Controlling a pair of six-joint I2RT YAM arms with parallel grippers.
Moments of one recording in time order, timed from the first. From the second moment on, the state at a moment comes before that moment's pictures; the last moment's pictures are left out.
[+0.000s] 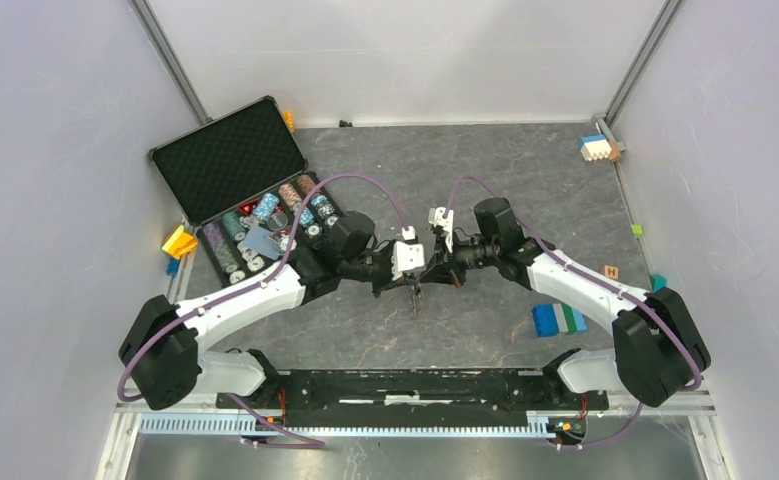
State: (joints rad) left arm -0.82 1.29 0.84 -0.14 0.55 0.47; right arm 0.54 1.34 0.75 -0.08 -0.86 -0.27
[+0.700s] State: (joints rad) left arm -0.79 1.26 0.80 -0.16 0.78 0.57; right arm 0.53 1.34 0.74 -0.15 -1.06 -0.46
